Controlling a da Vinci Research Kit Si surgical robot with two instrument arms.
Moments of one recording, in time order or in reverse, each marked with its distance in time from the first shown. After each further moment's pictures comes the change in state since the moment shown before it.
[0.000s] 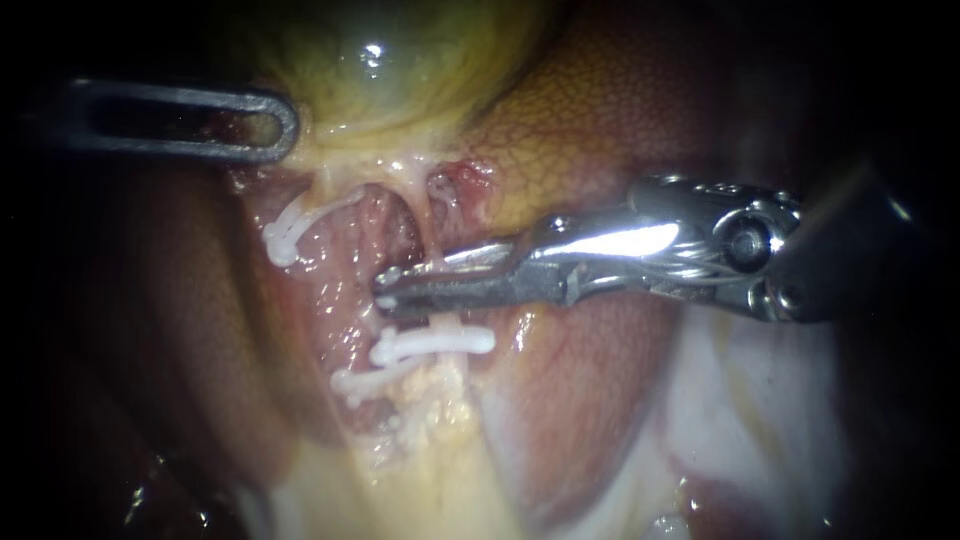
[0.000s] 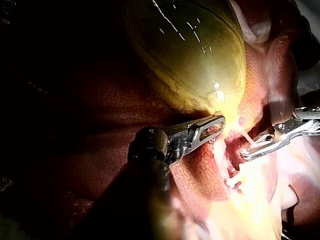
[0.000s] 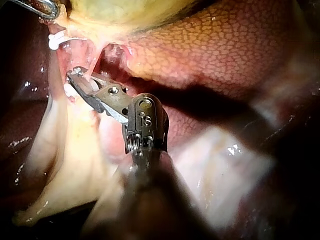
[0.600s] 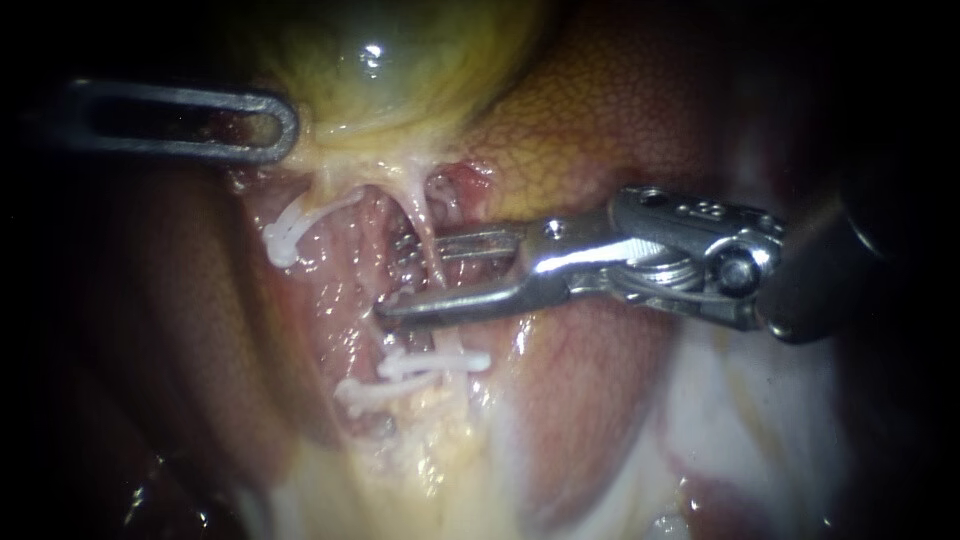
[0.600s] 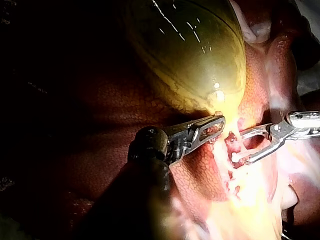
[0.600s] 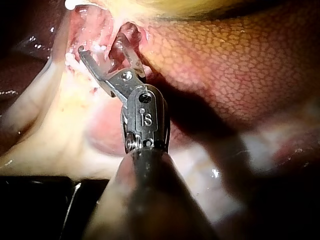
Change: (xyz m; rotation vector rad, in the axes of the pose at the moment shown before) right arm -0.003 0.003 0.001 -0.114 0.032 -0.341; left arm 0.000 0.000 0.000 0.000 0.000 0.000
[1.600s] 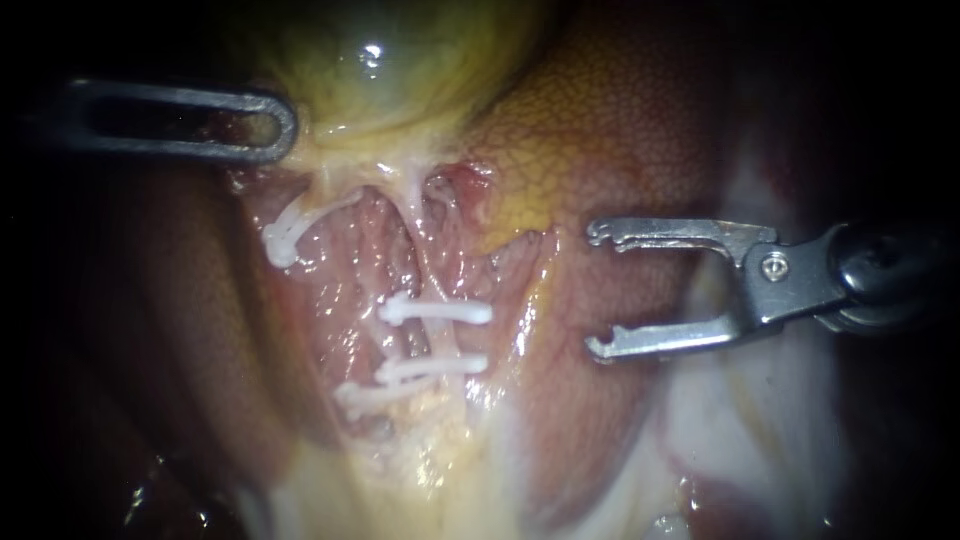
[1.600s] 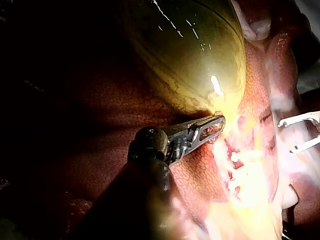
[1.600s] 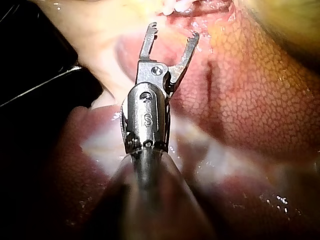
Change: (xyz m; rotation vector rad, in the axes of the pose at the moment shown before) right arm 0.001 -0.004 -0.013 -0.051 -0.073 -0.416; left arm 0.001 0.000 0.002 -0.001 -0.005 0.005
